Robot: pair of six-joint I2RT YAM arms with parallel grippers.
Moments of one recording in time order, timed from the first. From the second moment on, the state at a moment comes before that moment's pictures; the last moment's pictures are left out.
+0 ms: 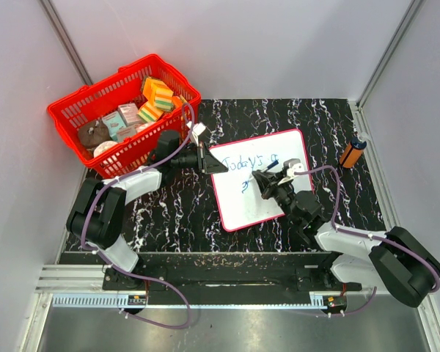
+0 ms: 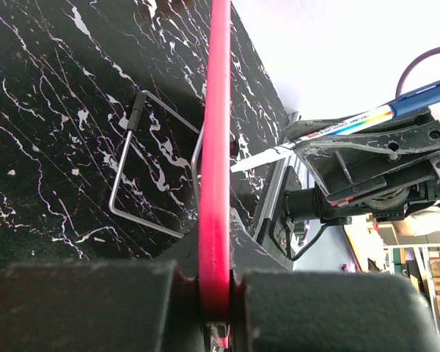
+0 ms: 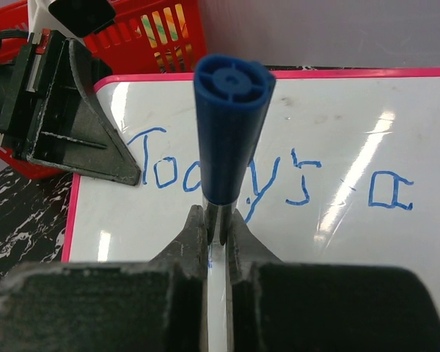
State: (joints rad) left arm -0.38 1.64 0.90 0.36 0.91 -0.65; right arm 0.71 1.17 0.27 1.02 0.18 0.24
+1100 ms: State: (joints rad) left arm -0.38 1.63 0.90 0.35 0.91 -0.65; right arm 0.71 1.13 0.23 1.00 0.19 0.26
